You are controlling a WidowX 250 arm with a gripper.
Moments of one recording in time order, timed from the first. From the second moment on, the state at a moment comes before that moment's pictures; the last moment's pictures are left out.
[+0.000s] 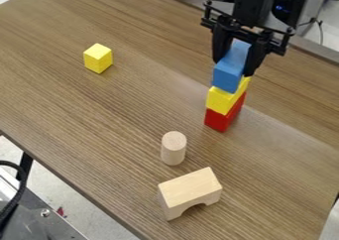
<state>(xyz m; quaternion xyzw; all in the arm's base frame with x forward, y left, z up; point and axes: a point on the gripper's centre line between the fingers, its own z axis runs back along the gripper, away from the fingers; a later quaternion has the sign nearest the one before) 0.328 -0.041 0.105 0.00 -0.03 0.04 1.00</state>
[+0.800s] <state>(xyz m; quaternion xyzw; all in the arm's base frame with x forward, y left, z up) 0.330 -0.043 0.098 0.01 -0.02 0.03 1.00</state>
